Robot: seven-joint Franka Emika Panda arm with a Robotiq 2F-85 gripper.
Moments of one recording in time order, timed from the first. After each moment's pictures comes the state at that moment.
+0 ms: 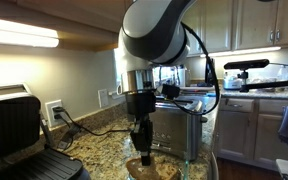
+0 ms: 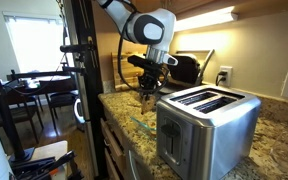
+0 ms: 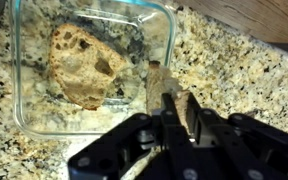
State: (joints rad) arm 0.07 0.07 0.13 -2.19 0.25 2.16 -0.30
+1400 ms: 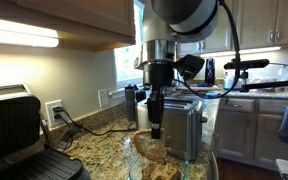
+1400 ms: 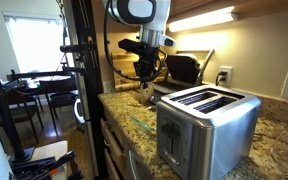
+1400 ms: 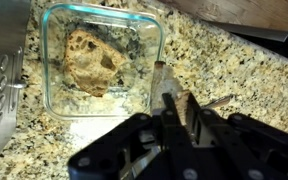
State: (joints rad) arm 0.07 -0.17 0.07 -2.33 0.33 2.16 -0.39
